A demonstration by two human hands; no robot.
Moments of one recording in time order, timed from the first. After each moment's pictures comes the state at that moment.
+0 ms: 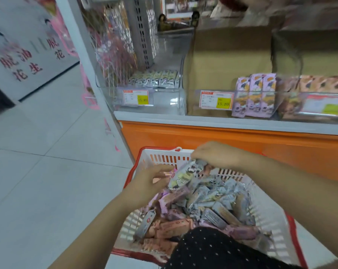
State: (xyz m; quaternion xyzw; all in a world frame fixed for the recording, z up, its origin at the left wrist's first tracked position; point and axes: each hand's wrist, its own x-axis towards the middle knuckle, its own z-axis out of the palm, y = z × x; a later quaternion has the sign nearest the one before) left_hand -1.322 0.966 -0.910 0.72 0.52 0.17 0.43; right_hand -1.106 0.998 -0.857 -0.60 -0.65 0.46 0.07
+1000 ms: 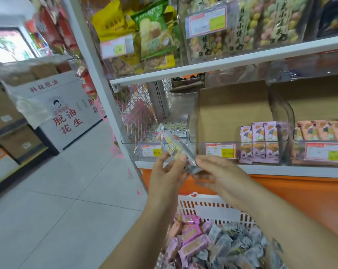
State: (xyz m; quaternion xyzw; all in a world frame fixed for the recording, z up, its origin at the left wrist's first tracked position) left_hand -1.244 0.984 -0.788 0.38 0.43 0.59 0.57; right_hand -1.115 0.979 -0.779 -0.42 -0.40 0.65 0.48
